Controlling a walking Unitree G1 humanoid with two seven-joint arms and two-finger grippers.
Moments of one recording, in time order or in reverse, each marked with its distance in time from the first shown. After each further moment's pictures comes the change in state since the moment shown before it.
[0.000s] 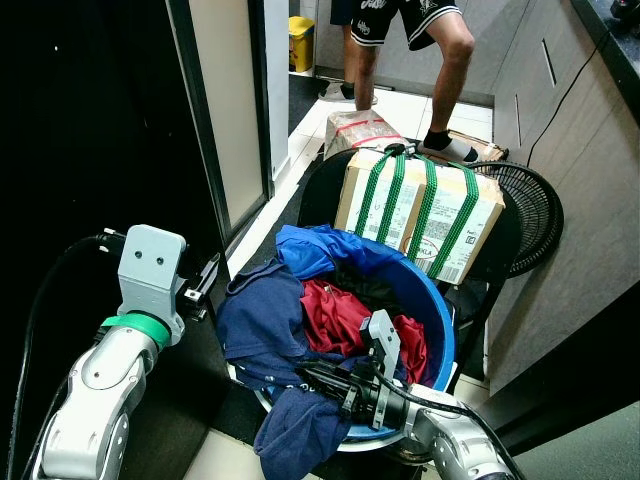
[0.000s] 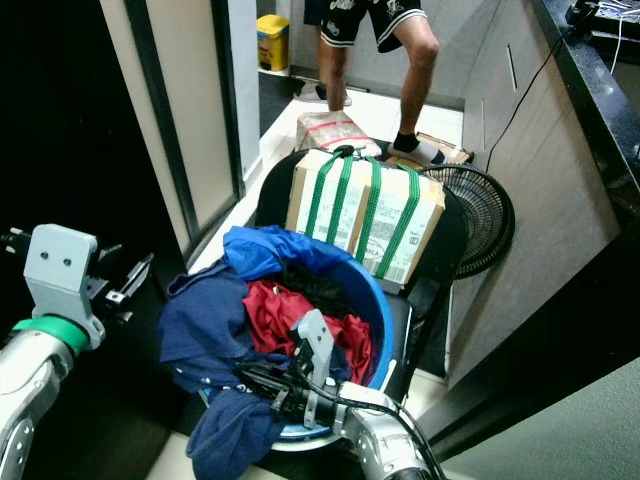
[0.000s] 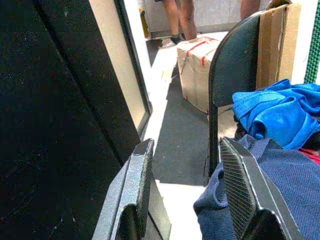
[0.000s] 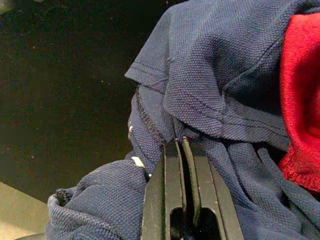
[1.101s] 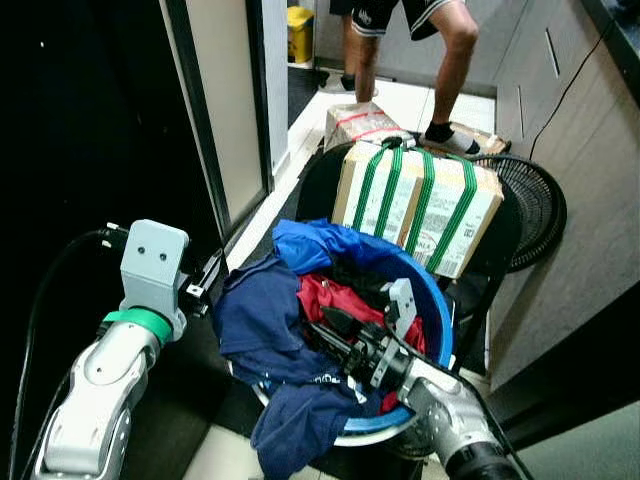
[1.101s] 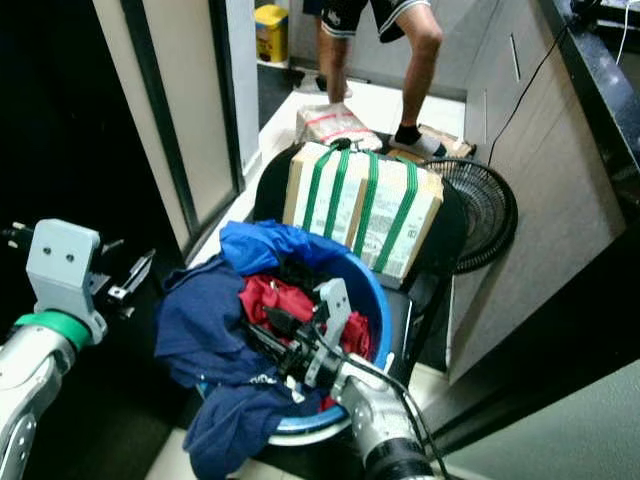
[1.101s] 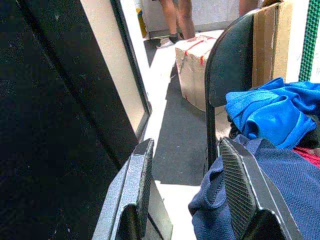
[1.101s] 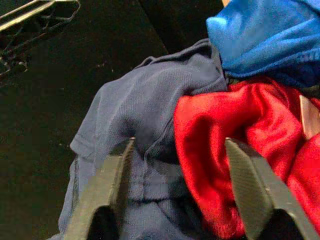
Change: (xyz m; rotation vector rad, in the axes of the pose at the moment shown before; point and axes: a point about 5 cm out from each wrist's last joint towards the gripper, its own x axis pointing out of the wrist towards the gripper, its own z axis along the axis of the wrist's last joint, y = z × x) left arm 0.003 0.000 0.004 0.015 -0.013 -0.002; right arm 0.014 -0.023 0.040 0.005 -0.239 -0.134
